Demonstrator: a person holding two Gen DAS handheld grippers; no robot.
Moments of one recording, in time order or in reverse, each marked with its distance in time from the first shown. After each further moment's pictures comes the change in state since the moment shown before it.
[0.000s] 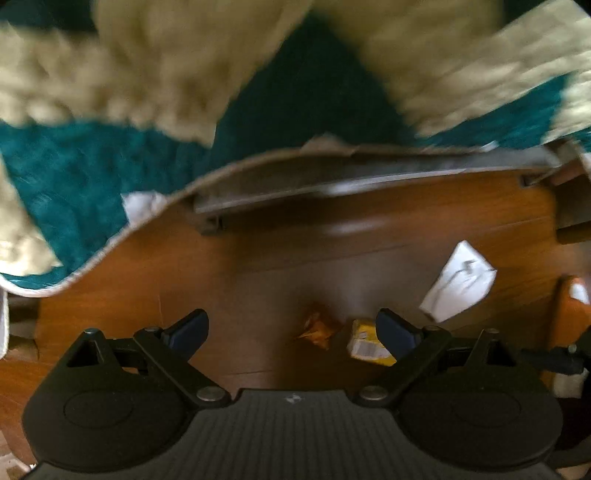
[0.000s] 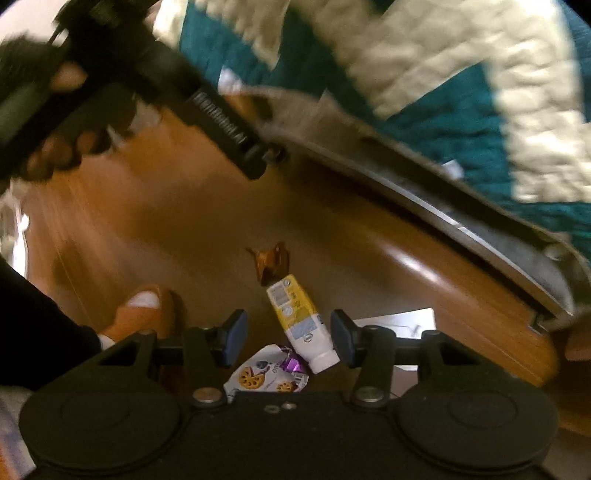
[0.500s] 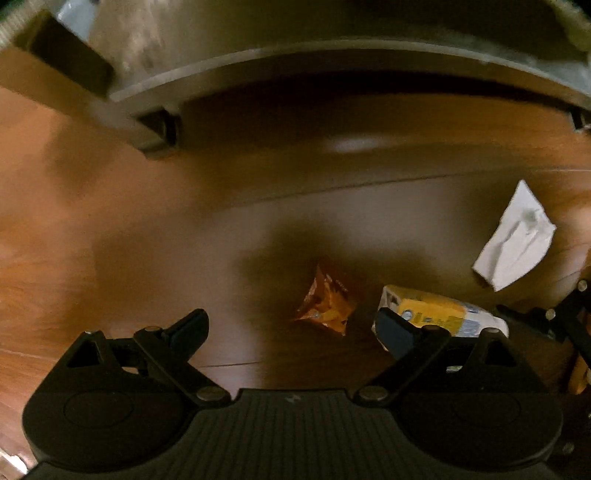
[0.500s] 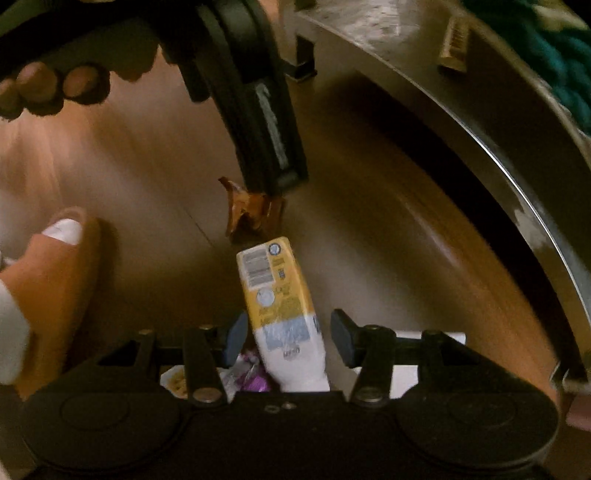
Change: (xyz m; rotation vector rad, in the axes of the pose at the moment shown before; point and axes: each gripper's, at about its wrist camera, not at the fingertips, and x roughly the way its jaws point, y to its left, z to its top) left arm 0.142 0.006 -0.021 -0.002 0.200 -0.055; right arm 0.147 0.025 -0.010 -0.232 0.149 -0.113
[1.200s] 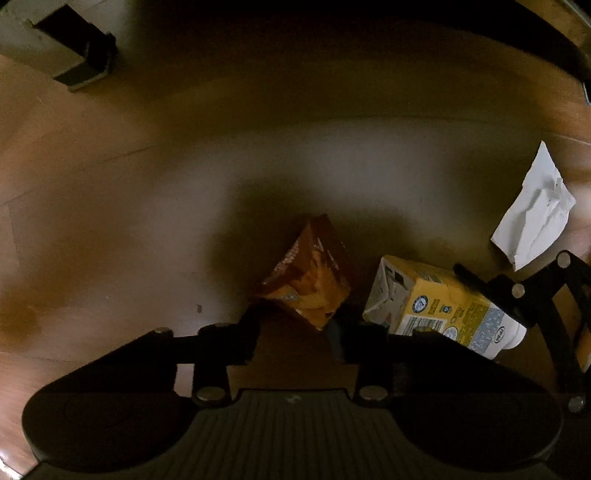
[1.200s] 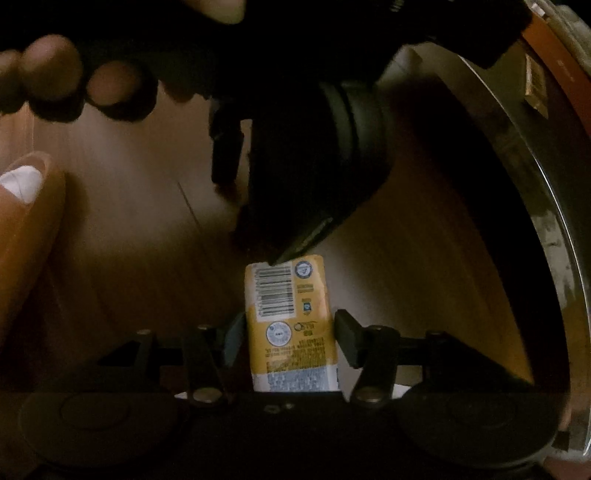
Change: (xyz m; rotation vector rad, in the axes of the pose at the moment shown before) left arm 0.070 -0.007 0.000 -0.003 0.128 -0.102; right arm 0.059 0.043 0.007 -0.192 0.018 -0.116
